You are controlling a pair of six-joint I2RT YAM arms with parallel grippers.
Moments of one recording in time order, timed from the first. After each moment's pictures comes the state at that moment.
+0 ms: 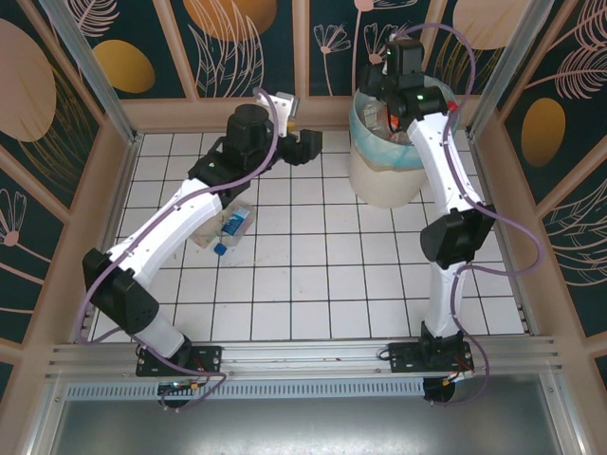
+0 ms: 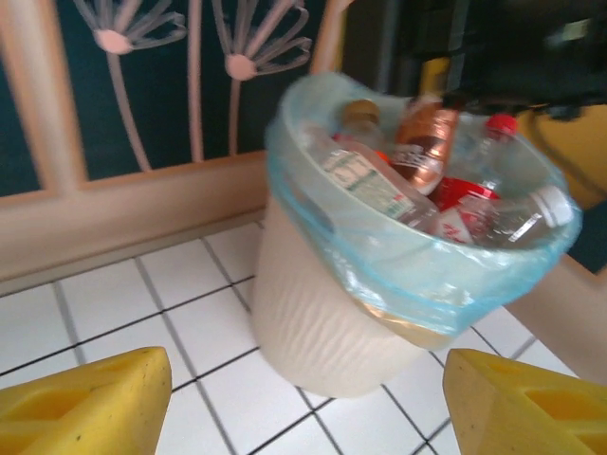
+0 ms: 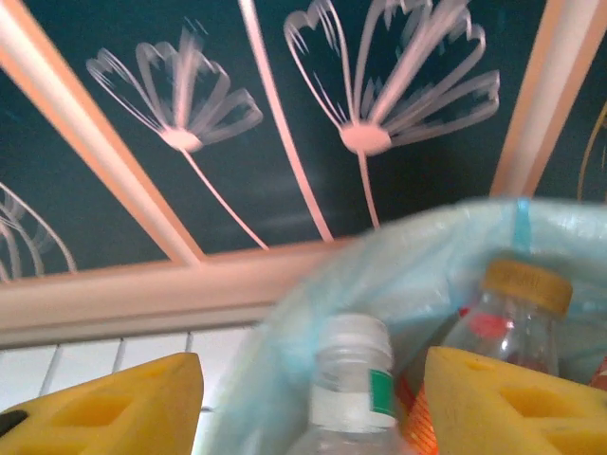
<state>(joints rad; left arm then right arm) -0.62 1.59 1.61 -0.29 0.04 -0.27 0.32 2.06 2.40 -0.75 0.18 0.25</state>
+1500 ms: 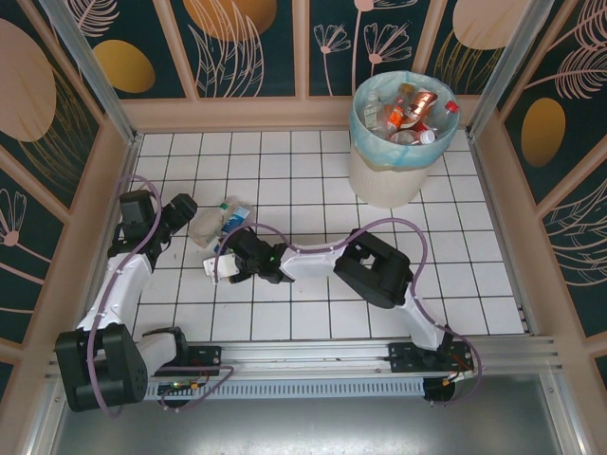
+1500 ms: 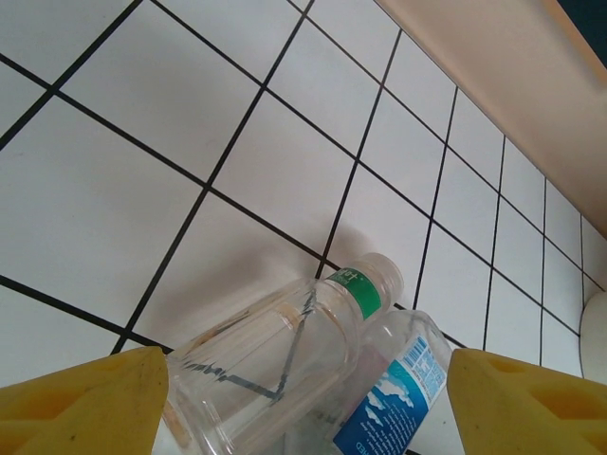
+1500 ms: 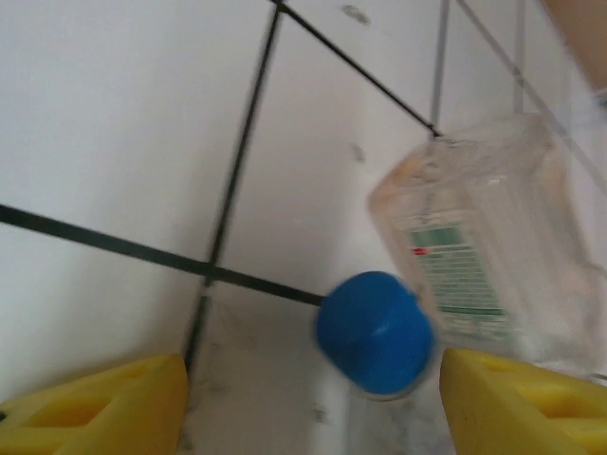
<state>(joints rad) 0.14 1.12 0.67 -0.21 0.23 -0.62 1.16 2.21 1.44 0.15 0.10 -0.99</state>
